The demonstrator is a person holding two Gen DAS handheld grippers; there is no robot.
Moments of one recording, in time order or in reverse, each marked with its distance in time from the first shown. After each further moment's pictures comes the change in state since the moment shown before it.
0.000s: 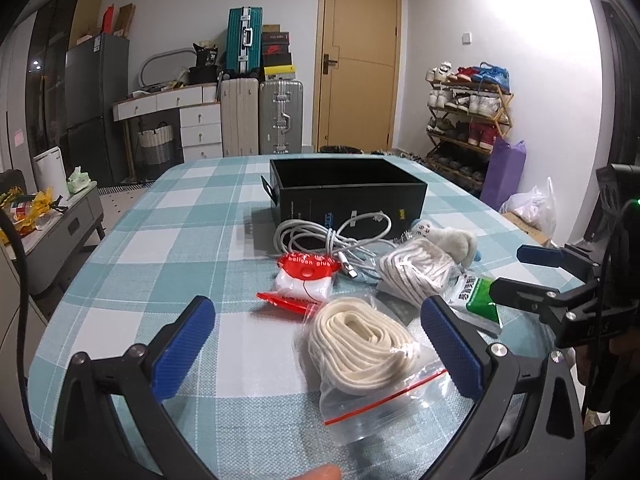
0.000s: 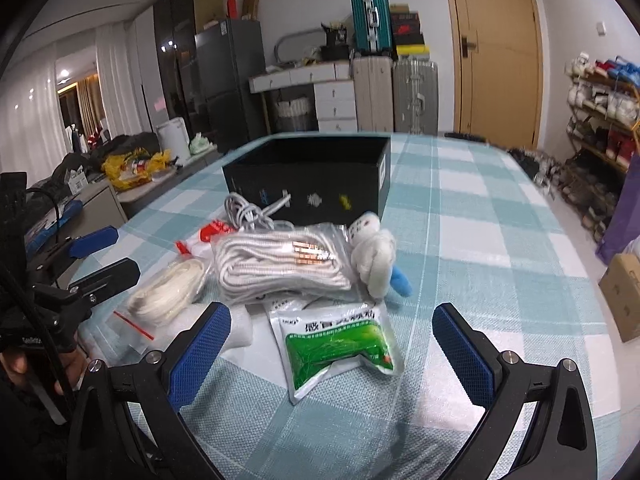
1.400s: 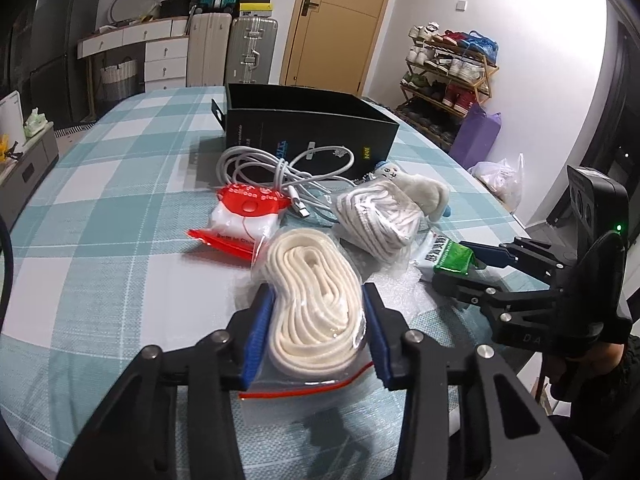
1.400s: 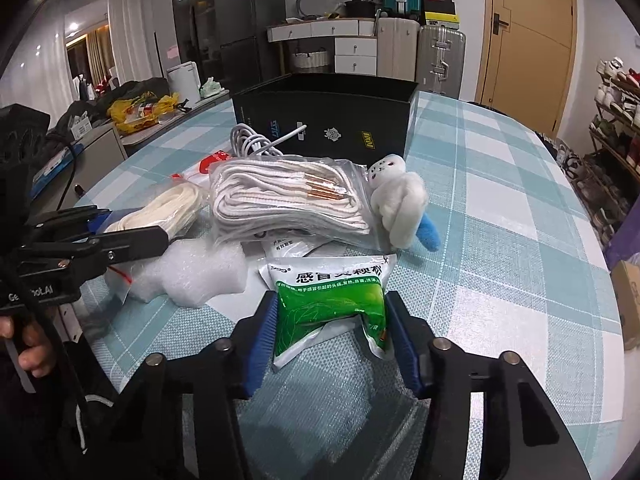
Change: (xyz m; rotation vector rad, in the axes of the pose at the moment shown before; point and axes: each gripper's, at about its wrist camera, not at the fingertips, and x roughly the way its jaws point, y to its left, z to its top) left arm 0.027 -0.008 -0.009 -0.067 0.225 -0.167; right arm 0.028 0.006 -0.014 -0.100 0.164 0.016
